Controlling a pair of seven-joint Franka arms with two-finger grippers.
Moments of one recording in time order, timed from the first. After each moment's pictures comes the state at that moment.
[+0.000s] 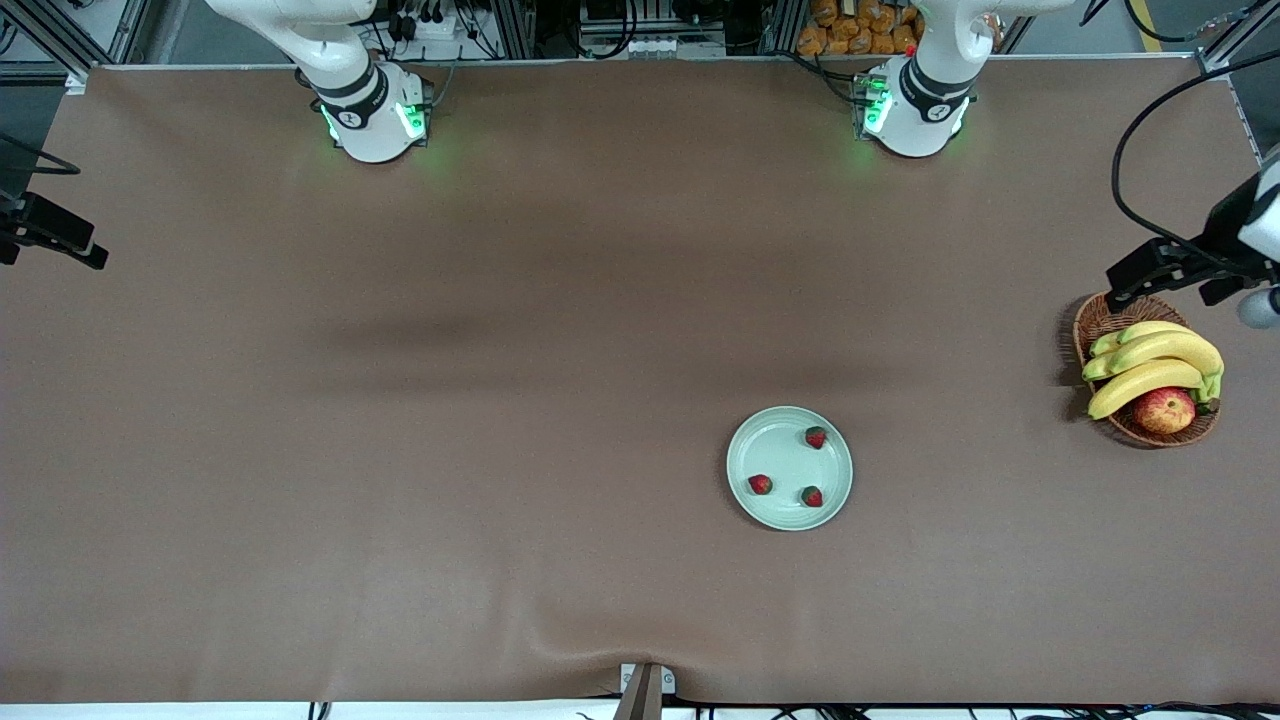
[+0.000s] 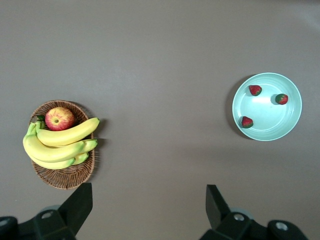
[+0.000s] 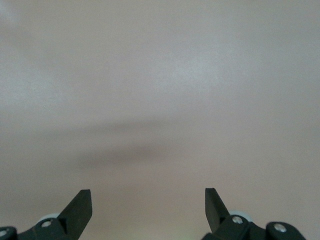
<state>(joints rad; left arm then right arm) -0.07 0.06 0.04 -1.50 0.03 1.63 -0.09 -0.04 -0.01 -0.08 -1.53 0.01 1.51 -0.04</state>
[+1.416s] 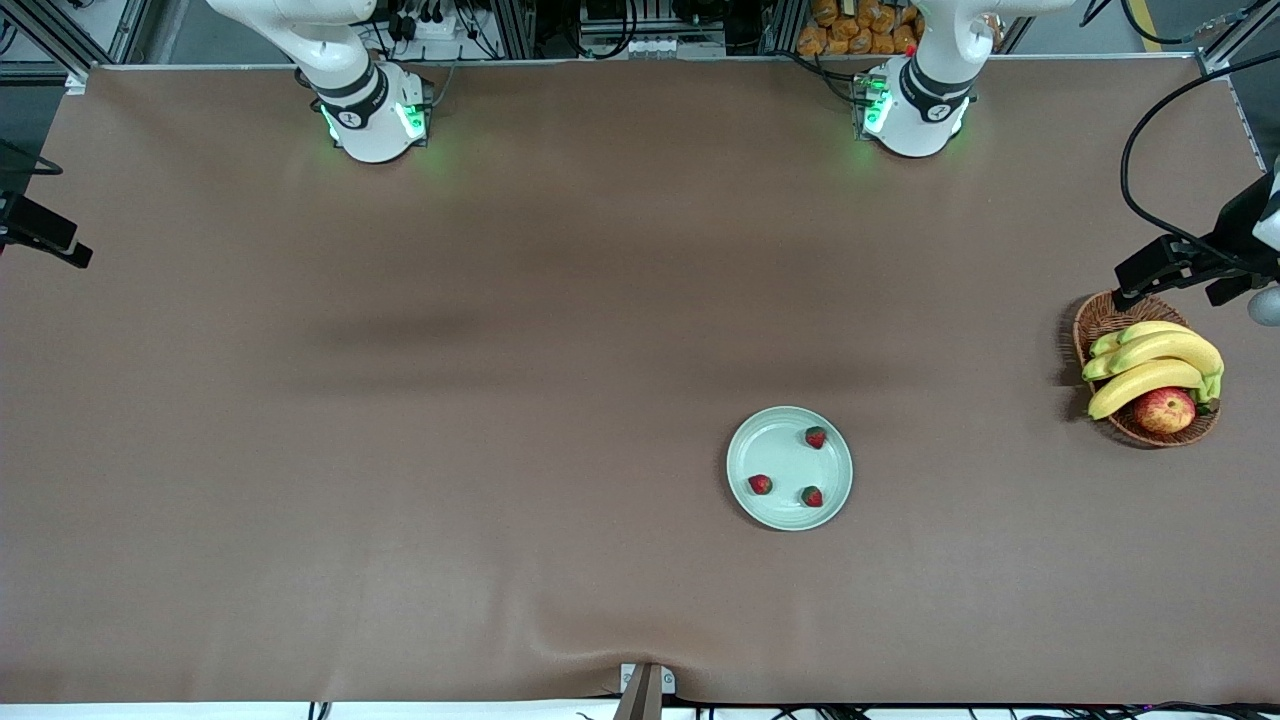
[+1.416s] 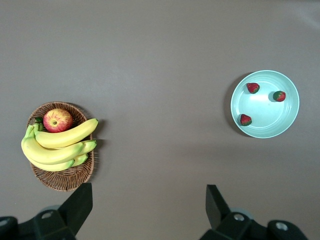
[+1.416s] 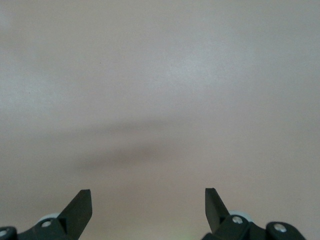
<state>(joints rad) -0.08 0.06 0.05 -1.50 0.02 1.63 -0.08 -0.06 -0.01 -0.09 -1.53 0.01 1.50 -0.04</state>
